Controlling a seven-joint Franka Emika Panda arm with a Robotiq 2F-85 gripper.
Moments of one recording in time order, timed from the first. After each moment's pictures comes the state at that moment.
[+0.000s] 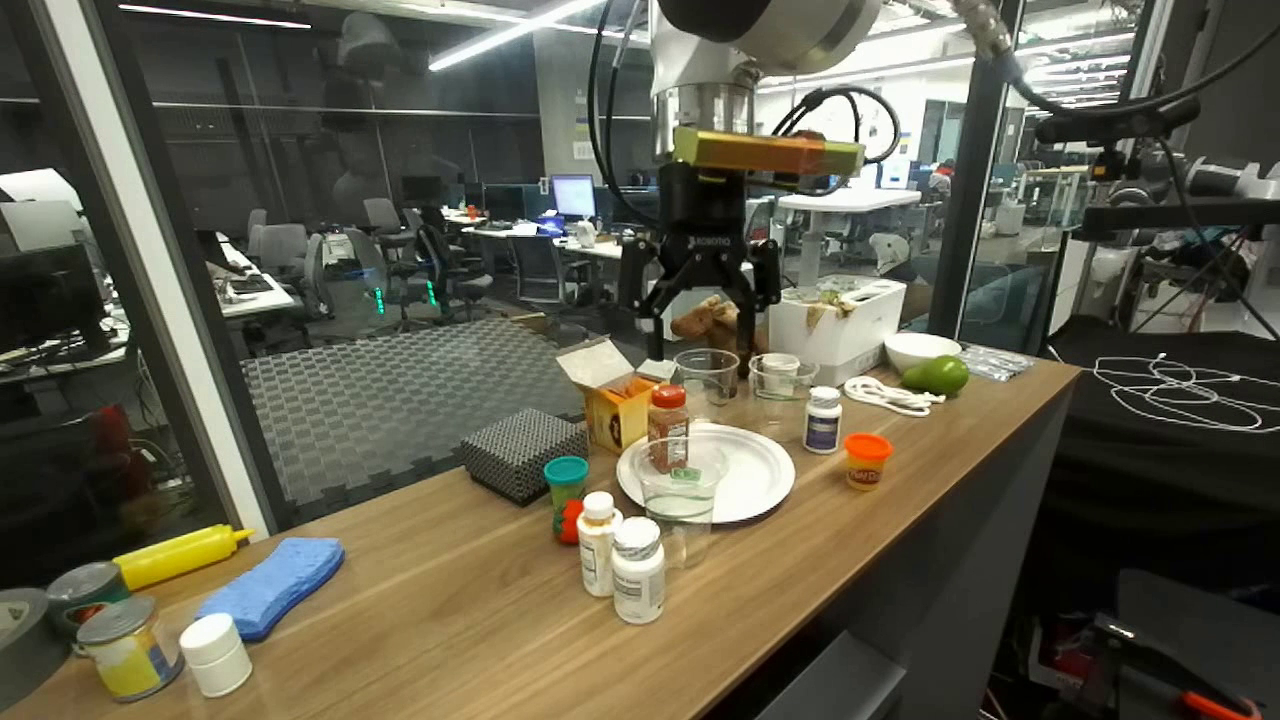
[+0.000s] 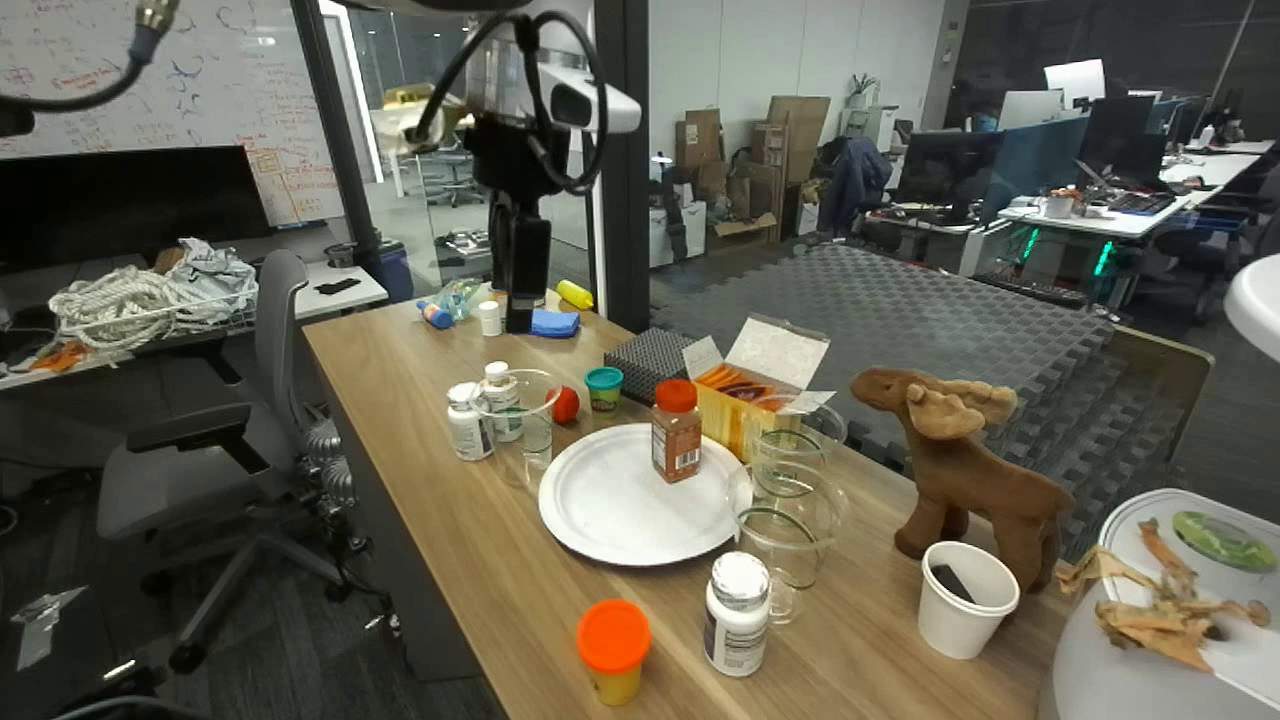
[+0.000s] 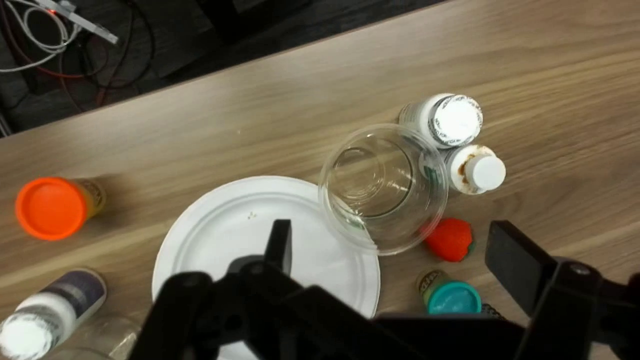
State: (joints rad) arm 0.04 0.13 0.00 -1.99 0.15 2.02 0.42
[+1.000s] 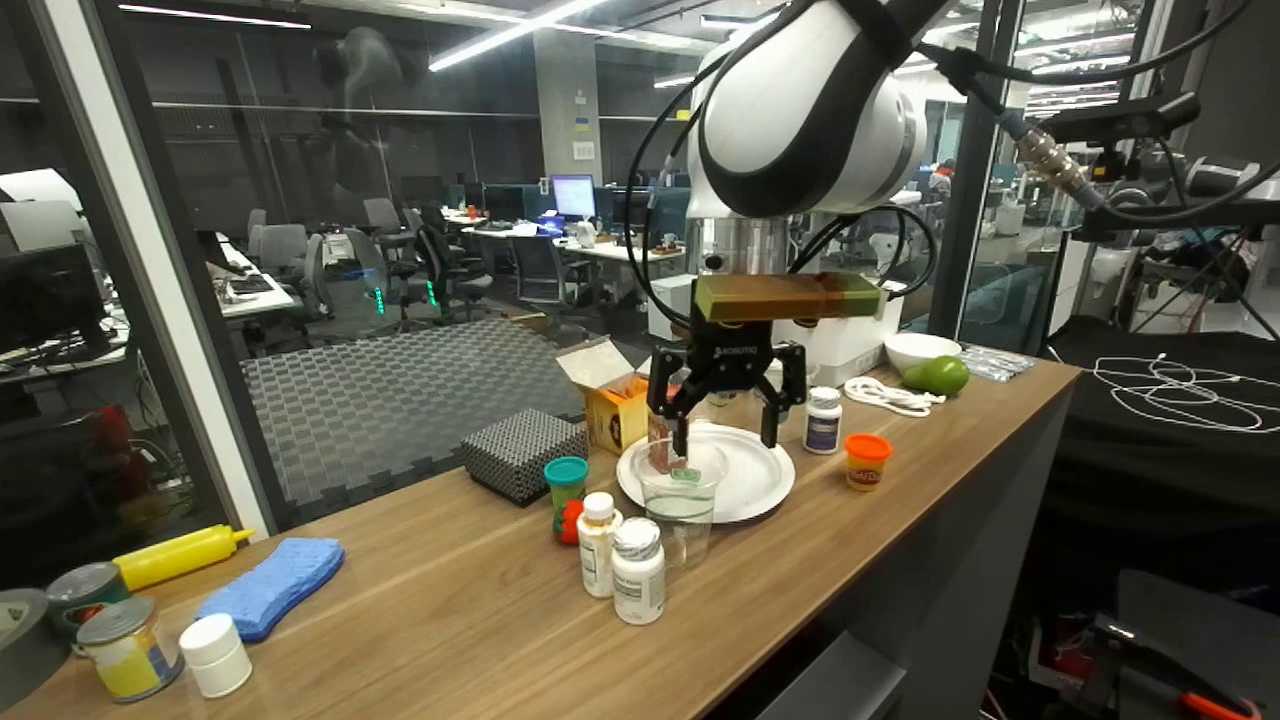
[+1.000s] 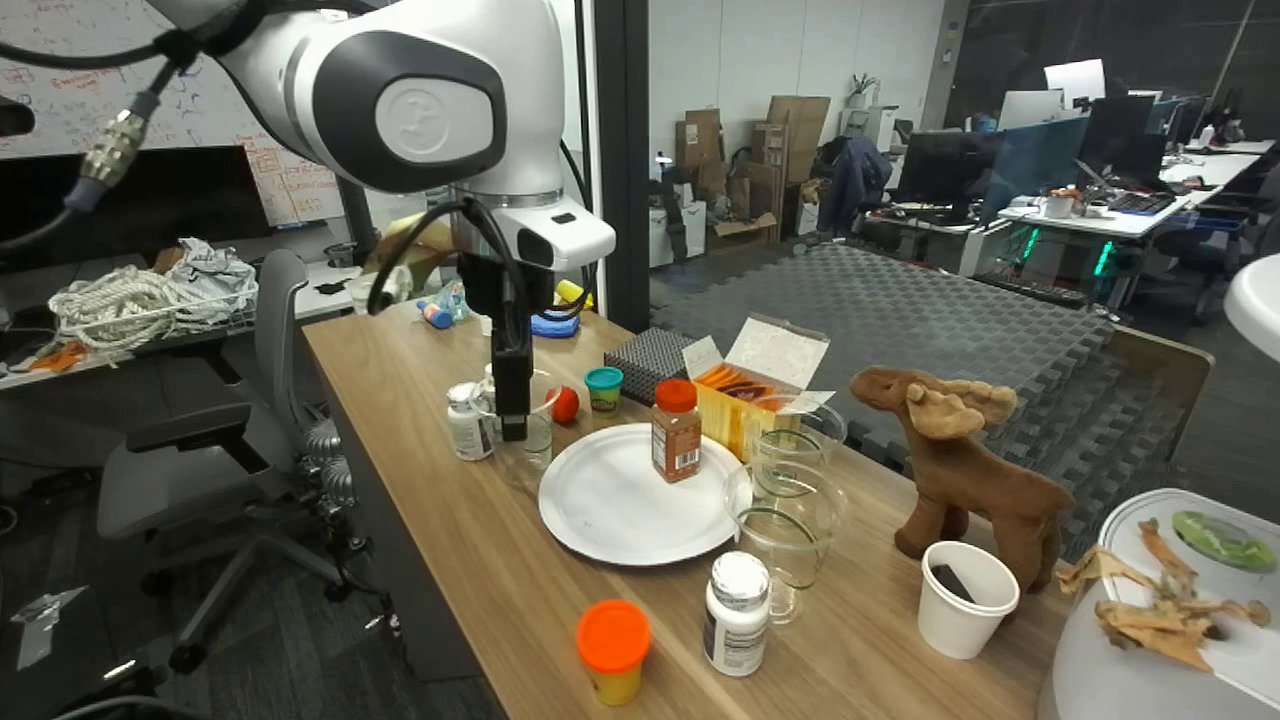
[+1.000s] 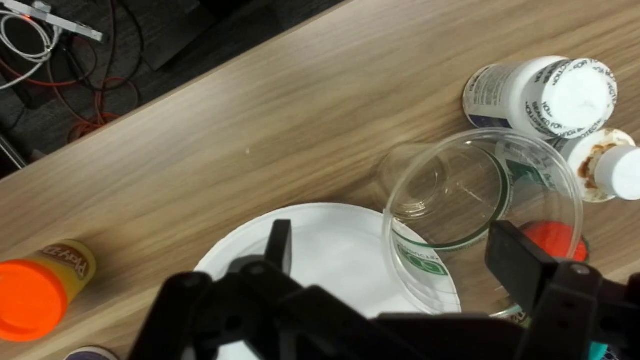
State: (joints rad) arm 0.05 0.17 0.00 -2.23 0.11 2.37 0.57
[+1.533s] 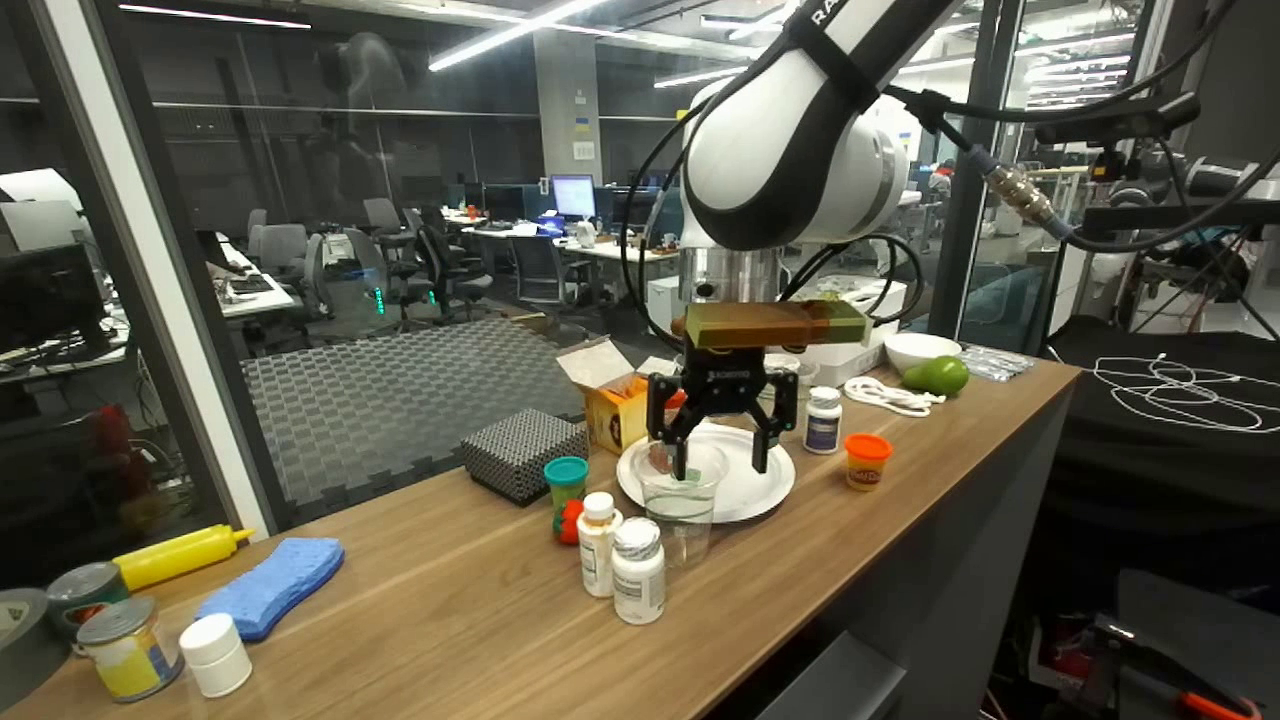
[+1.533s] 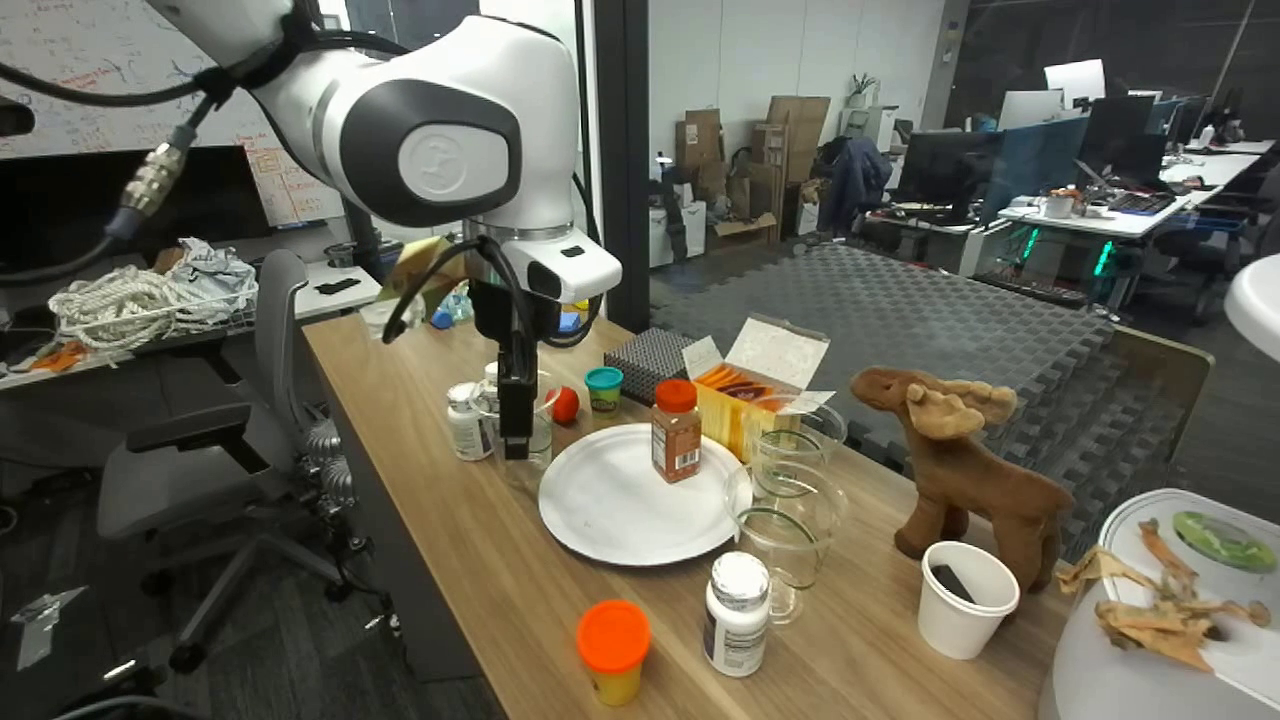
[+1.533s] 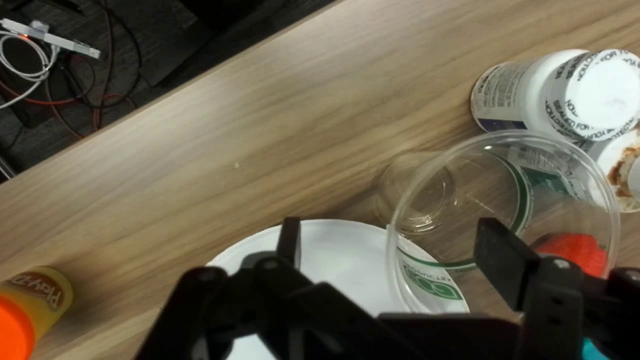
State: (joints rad) arm 0.05 0.23 0.00 -2.20 0.14 2.39 0.56
